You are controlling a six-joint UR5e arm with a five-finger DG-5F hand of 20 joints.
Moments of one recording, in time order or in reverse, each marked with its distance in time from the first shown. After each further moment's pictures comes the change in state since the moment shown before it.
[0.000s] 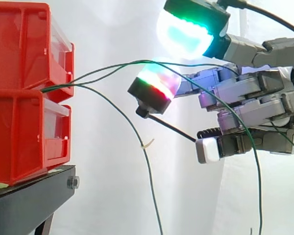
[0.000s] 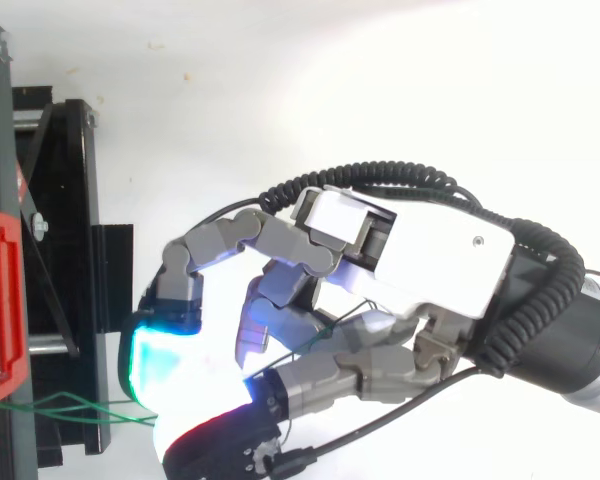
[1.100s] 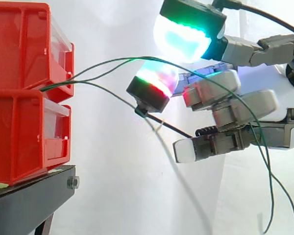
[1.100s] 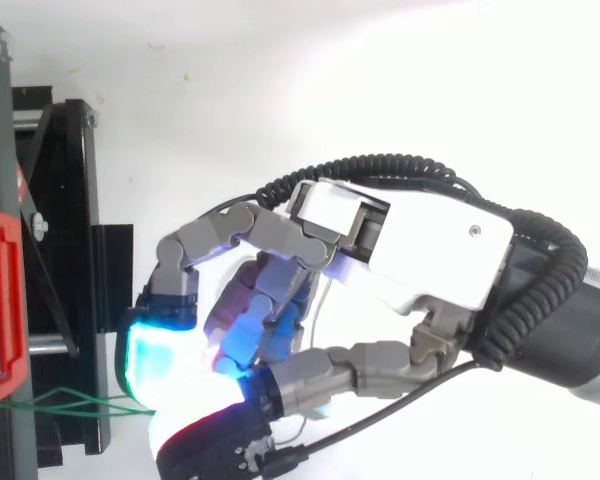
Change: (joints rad) arm -0.010 0.001 0.034 -0.080 -0.022 0.031
